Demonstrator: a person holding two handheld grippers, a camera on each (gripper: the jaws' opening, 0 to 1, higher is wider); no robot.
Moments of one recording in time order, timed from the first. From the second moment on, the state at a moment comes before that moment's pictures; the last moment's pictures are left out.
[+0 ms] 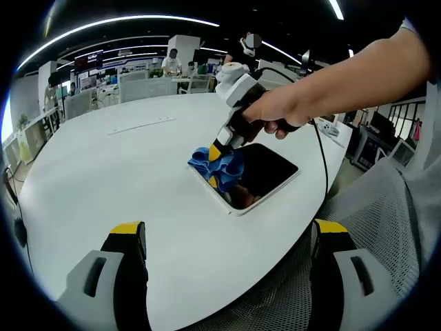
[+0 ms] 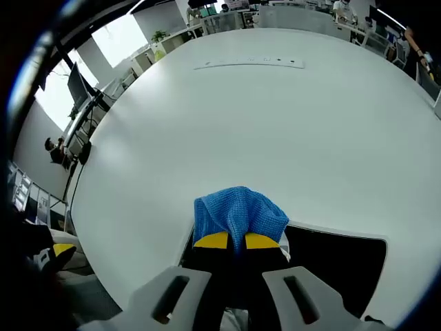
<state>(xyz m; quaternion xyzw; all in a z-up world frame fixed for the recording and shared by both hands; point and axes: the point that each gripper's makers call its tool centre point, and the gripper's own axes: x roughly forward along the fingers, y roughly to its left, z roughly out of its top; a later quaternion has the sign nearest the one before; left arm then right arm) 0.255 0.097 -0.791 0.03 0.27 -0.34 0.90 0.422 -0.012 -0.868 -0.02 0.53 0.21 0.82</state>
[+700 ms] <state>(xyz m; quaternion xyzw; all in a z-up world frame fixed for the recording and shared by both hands) 0.254 0.096 -0.791 0.04 0.27 -0.34 0.90 0.418 -0.047 -0.866 -0.01 0.53 0.19 0.83</state>
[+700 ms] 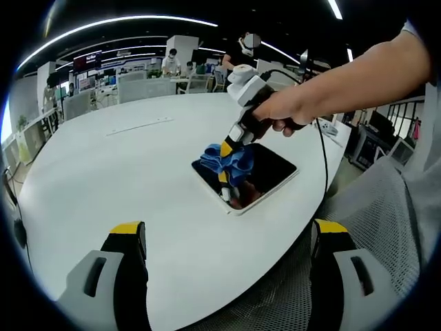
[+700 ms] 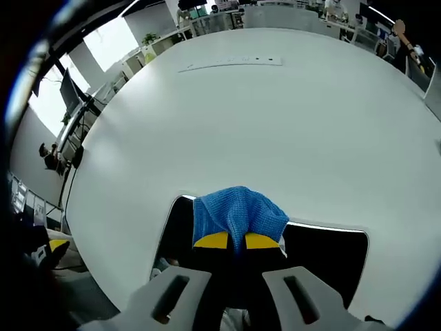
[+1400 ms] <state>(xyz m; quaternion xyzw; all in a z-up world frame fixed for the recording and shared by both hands) 0.254 0.097 -0.791 0.04 0.27 -0.34 0.90 0.408 -0.043 -0.867 -0.01 0.53 0.18 0.83</state>
